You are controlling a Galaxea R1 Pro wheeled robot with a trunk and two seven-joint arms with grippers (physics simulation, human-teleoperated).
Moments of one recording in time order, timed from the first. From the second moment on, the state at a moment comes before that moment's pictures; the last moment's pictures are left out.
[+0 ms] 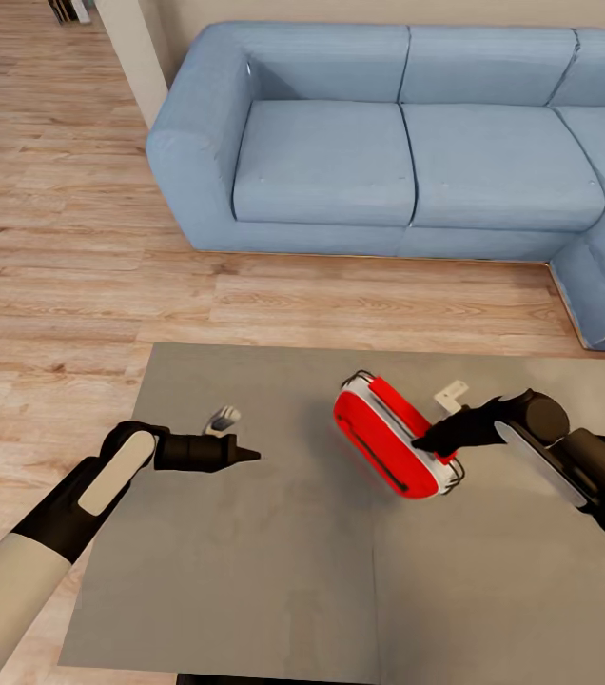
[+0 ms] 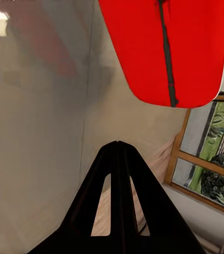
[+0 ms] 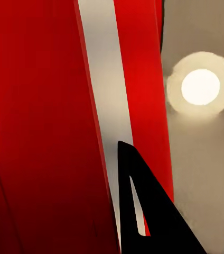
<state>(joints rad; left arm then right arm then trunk) -0.78 0.29 -0.43 -1.16 1.06 1.03 -0.29 -0.90 -0.58 0.62 -1.42 -0.46 1.05 0.29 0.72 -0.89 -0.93</state>
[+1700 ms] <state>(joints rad) -0.78 0.30 -0.43 -1.15 1.06 1.04 -0.29 -0.90 -0.63 0.73 -1.31 -0.52 1.05 0.29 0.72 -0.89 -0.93</state>
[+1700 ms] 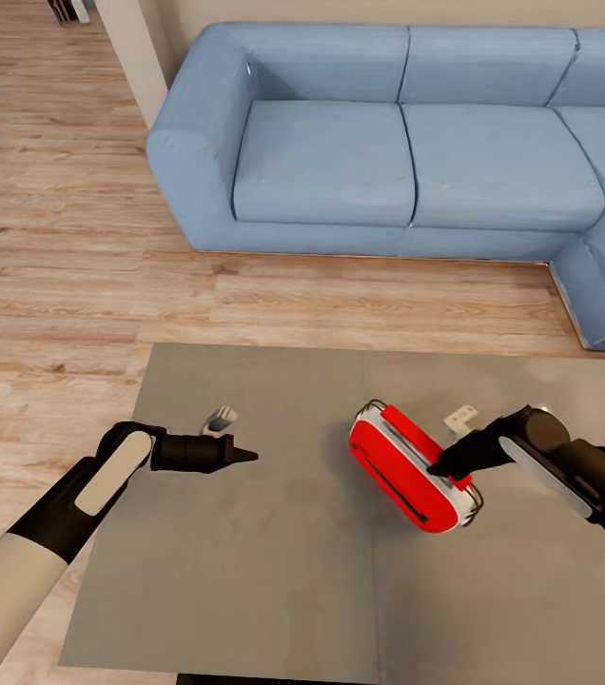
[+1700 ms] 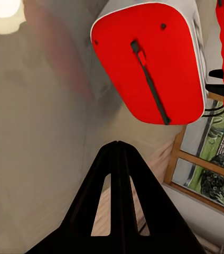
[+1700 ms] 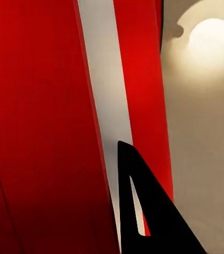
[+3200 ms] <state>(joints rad) -0.78 0.29 -0.43 -1.15 1.06 1.04 -0.29 -0.90 -0.67 0.72 -1.32 -0.50 1.05 0.31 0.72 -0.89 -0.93</state>
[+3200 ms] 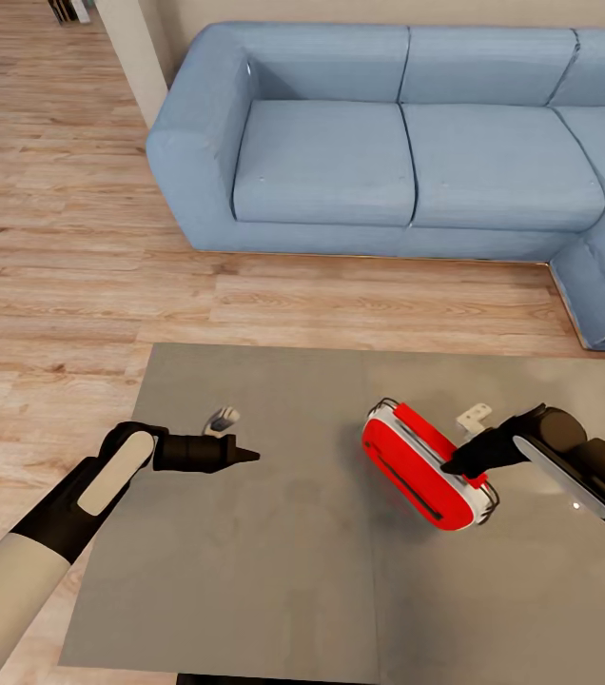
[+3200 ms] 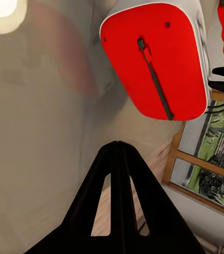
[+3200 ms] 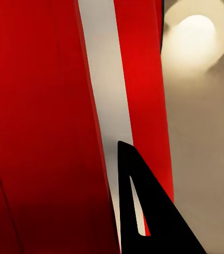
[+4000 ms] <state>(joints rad) -0.78 0.30 -0.43 -1.15 1.06 1.04 -0.29 -0.90 -0.67 0.71 -1.32 -0.52 1.05 0.30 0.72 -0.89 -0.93</state>
